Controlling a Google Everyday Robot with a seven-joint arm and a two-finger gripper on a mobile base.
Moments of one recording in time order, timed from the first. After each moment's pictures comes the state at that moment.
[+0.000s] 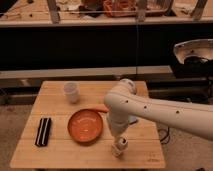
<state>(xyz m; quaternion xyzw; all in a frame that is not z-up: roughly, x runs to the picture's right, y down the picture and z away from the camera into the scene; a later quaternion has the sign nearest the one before) 0.049 0.217 0.663 -0.36 -0.16 -0.33 0.86</state>
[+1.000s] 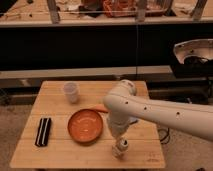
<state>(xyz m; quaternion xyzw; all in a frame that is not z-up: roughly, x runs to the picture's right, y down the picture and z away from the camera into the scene) 0.049 0.220 0.659 -0.36 -0.16 -0.35 0.85</state>
